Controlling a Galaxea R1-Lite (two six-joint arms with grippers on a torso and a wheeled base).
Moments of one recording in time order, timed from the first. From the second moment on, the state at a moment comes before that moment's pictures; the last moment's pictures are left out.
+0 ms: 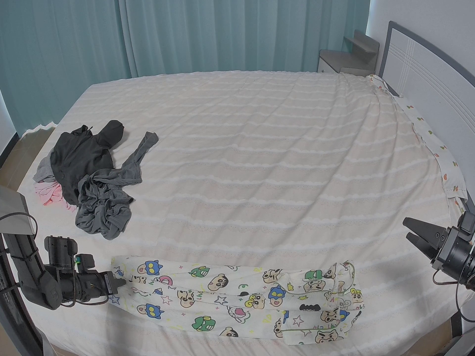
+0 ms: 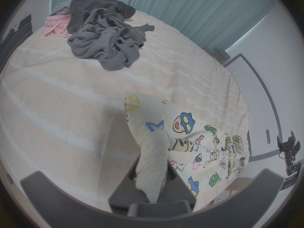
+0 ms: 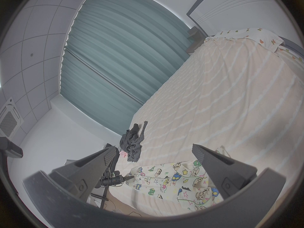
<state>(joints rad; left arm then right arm) 0.14 2.09 -0.19 -1.05 -0.41 -0.23 0.14 1.17 -0.08 -0.97 0.40 0.75</state>
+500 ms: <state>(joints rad) 0.37 2.04 -0.20 -1.05 -0.52 -0.21 0.14 1.17 -0.08 -0.97 0.40 0.76</state>
